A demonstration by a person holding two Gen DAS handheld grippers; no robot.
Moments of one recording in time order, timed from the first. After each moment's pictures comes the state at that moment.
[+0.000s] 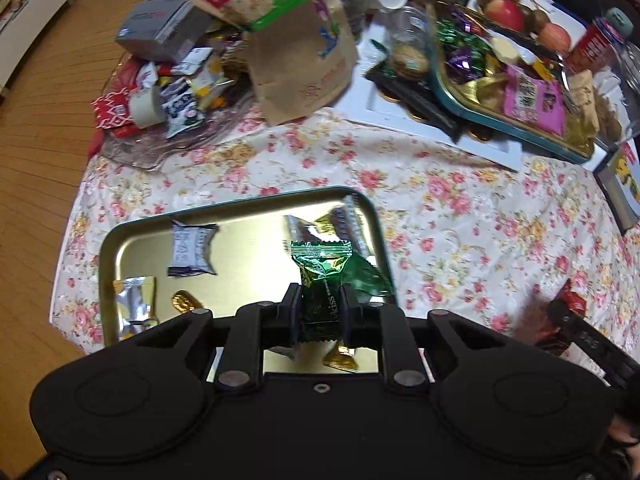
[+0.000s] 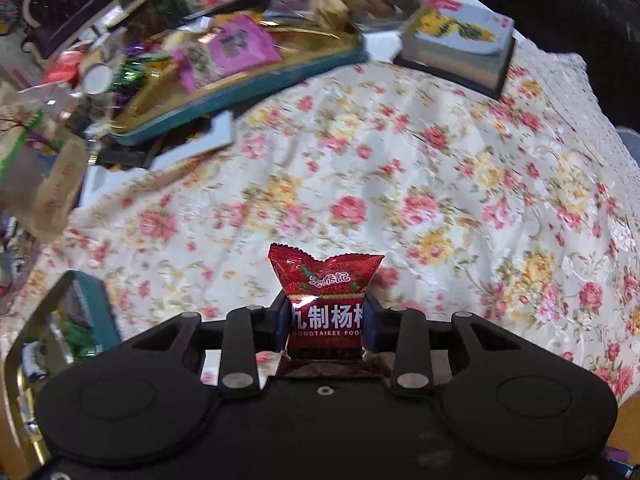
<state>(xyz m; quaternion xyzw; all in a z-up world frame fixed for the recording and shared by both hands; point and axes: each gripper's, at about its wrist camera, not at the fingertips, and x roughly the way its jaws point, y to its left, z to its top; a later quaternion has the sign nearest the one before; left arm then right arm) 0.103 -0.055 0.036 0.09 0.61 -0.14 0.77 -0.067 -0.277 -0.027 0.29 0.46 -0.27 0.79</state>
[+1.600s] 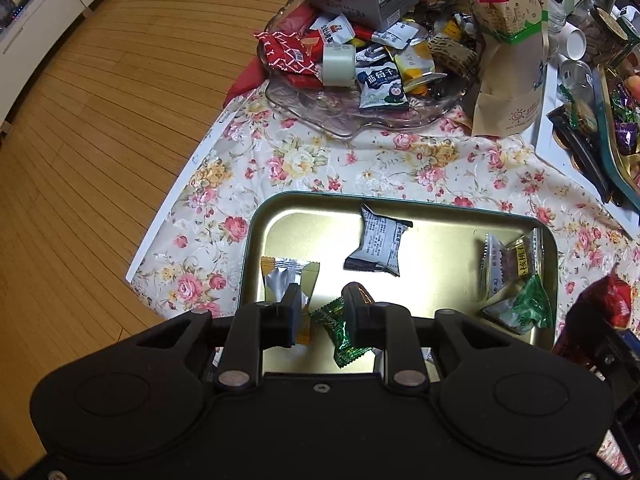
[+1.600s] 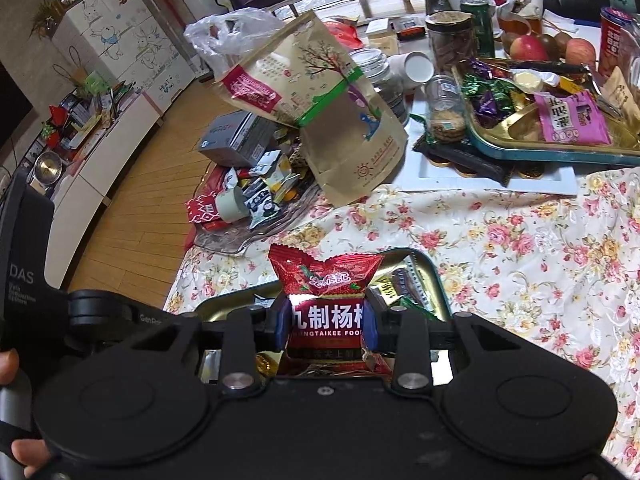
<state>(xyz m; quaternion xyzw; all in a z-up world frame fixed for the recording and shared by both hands) 0.145 0.086 0.014 0.03 0.63 -0.02 0.78 0.035 -0.074 0.059 0.23 0.42 -0.04 0.88</state>
